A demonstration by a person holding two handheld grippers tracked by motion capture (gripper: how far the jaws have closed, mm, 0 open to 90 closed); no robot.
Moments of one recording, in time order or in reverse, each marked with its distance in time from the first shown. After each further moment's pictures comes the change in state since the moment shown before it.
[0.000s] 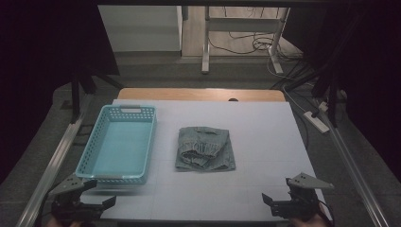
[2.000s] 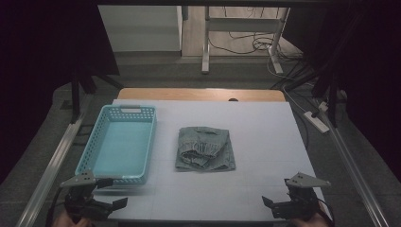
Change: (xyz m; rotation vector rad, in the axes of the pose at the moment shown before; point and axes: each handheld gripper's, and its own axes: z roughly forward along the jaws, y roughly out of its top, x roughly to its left) left arm -0.012 0.023 0.017 0.011 -0.223 0.034; right arm -0.004 0.000 0.003 0.052 0.039 -0.064
